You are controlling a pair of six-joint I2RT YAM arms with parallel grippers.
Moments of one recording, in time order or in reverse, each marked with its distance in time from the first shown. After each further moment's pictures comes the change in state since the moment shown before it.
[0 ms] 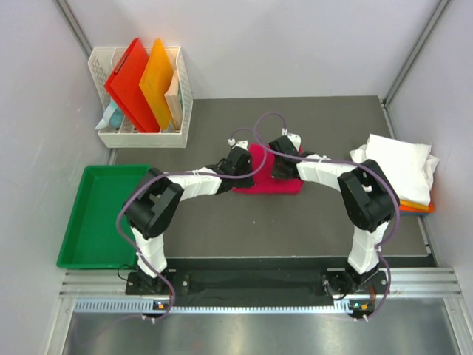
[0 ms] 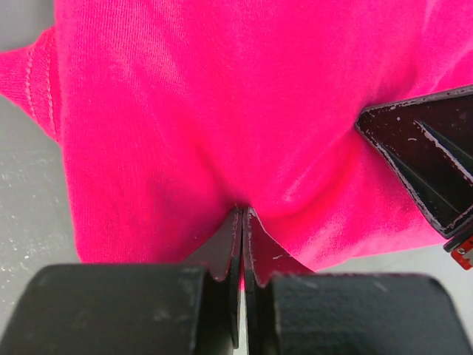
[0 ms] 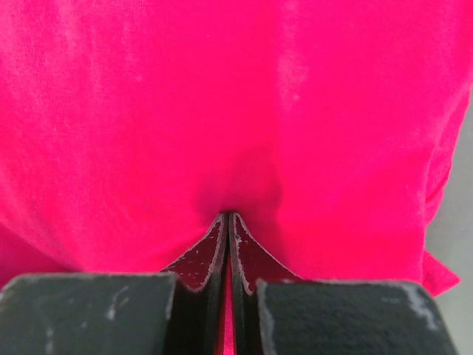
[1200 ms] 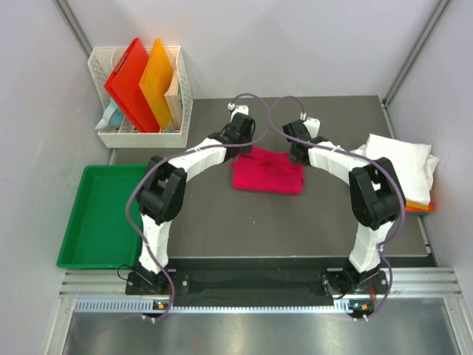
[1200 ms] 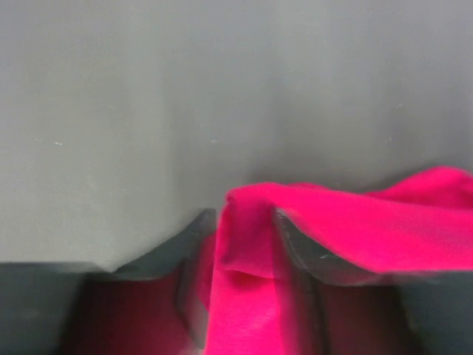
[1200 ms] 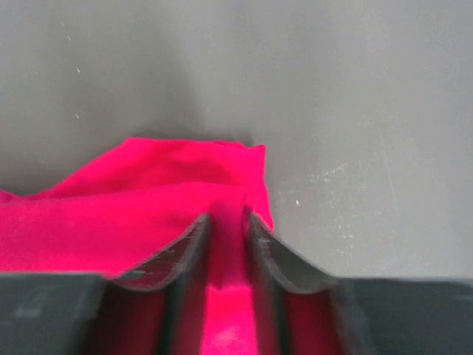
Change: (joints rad) left arm 0.098 0.172 0.470 -0.219 -0.263 0.203; right arm -0.124 -0.031 0.098 -0.110 0.200 -0.038
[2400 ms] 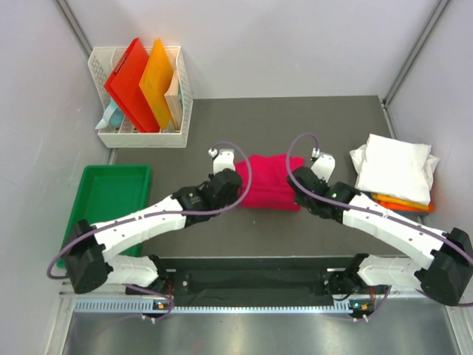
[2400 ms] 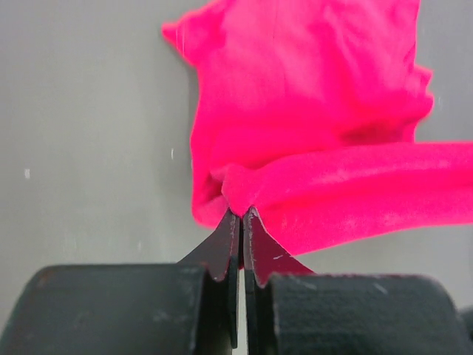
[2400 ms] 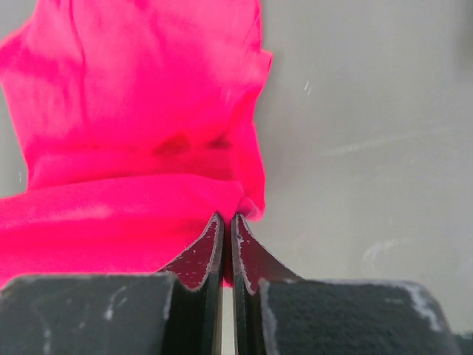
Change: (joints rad) left arm -0.384 -0.813 -0.670 -0.151 -0.212 -0.250; right arm 0.404 -0.716 -0.415 -0.315 0.140 0.330
